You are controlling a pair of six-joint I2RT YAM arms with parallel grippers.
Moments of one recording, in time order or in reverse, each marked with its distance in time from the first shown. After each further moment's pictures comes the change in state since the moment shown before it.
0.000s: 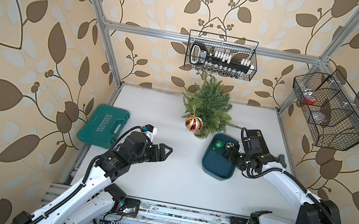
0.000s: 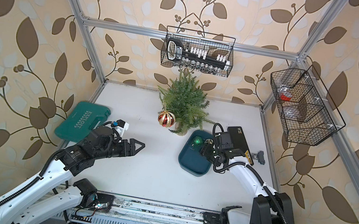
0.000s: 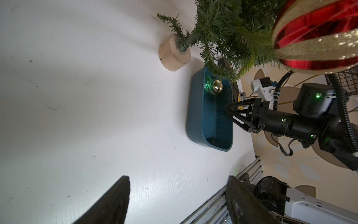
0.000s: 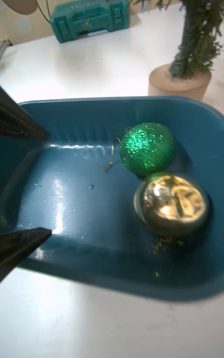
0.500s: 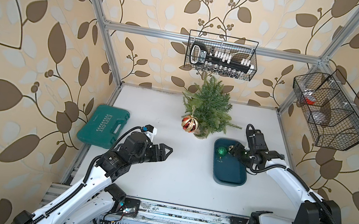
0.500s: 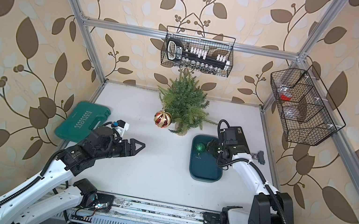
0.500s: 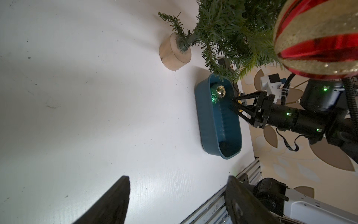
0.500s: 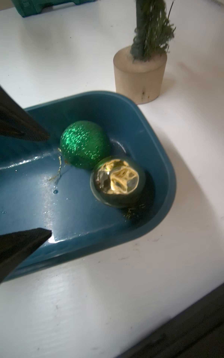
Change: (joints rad) left arm 0.000 0.008 -0.006 0.017 0.004 -0.013; right arm -0.048 0.027 0.084 -0.050 0.084 -0.032
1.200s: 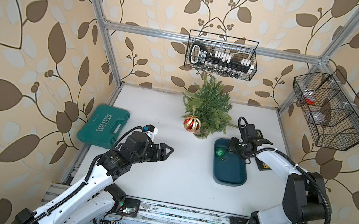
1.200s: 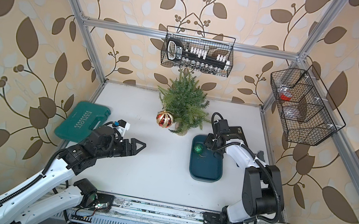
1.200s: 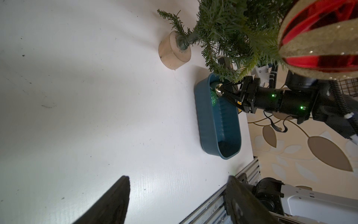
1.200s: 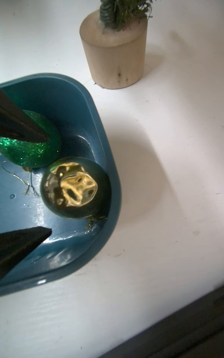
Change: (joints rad) left arm 0.000 0.016 0.000 0.009 0.008 -0.007; right arm 0.027 0.256 0.147 0.021 0.085 -0.033
